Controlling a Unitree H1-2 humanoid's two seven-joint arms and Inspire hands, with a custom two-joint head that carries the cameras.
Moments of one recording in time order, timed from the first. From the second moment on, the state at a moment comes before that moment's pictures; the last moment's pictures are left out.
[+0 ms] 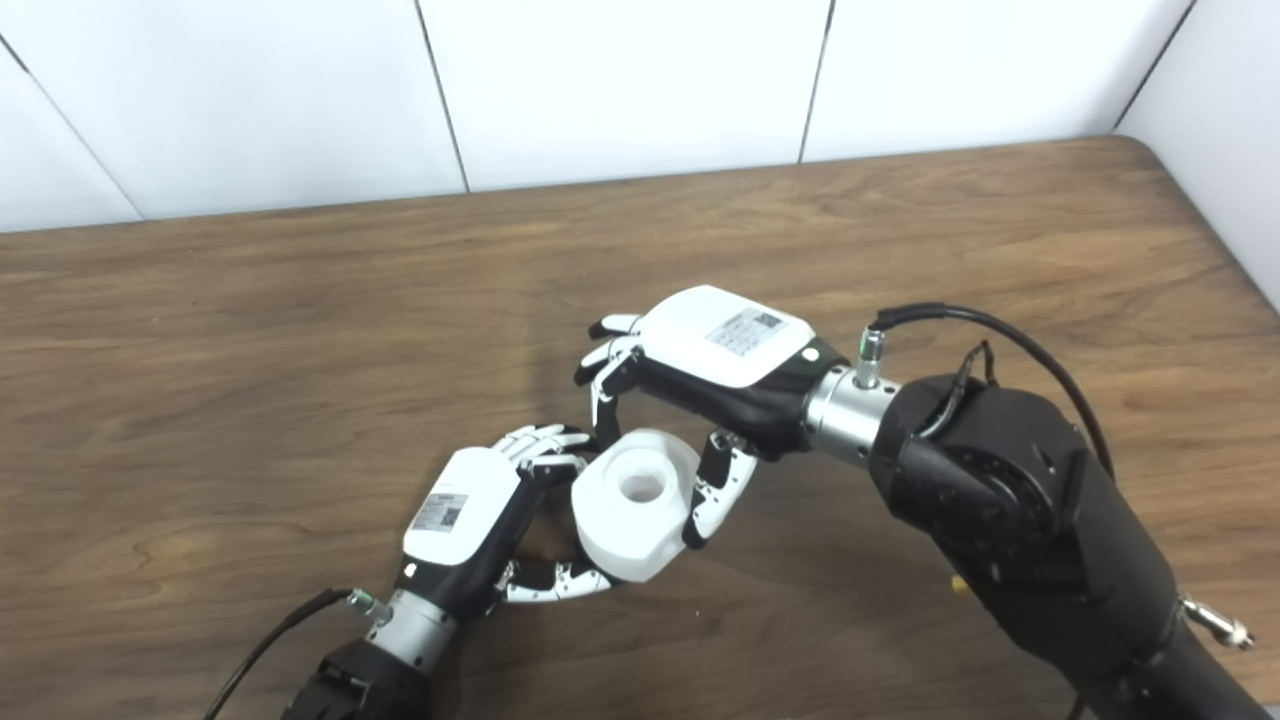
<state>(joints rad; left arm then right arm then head) 0.09 0.14 -0.47 -0.22 0.91 -0.05 -0.05 -0.33 -0.49 0.33 -0.73 -0.69 0.25 0.86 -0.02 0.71</state>
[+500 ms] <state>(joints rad) 0.09 0.13 -0.48 -0.22 0.92 -0.03 -0.05 -0.27 -0.50 0.30 -0.72 -0.70 0.14 0.78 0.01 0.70</state>
